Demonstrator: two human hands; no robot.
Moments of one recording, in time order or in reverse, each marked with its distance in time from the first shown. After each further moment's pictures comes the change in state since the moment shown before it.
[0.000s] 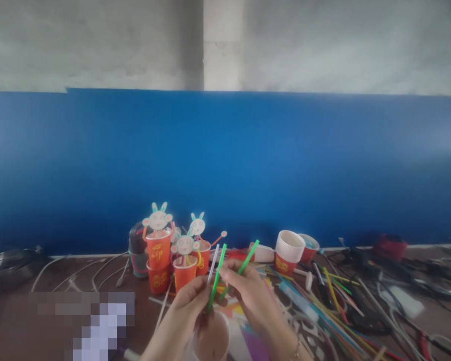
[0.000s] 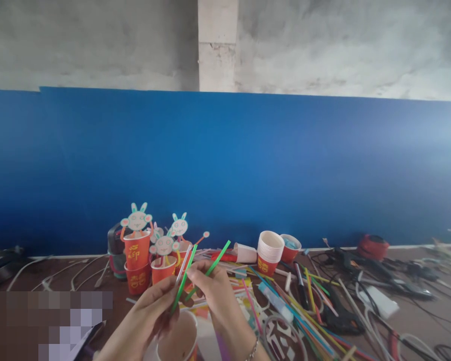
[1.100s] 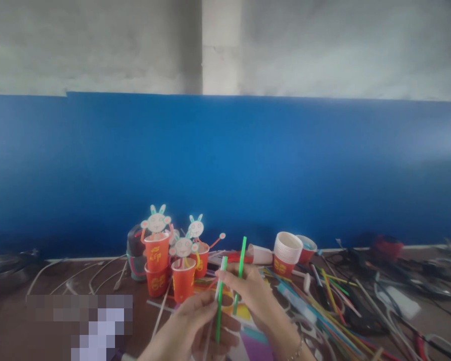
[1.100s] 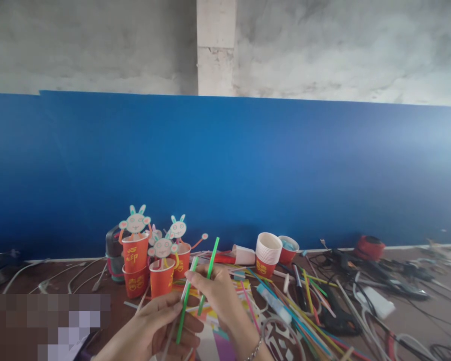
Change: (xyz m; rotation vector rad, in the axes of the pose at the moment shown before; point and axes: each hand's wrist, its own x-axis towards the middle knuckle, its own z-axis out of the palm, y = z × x) left_hand -0.009 0.002 0.000 -0.174 -0.217 -0.253; right_hand -0.003 -0.015 -0.007 -0.343 0.011 -0.039
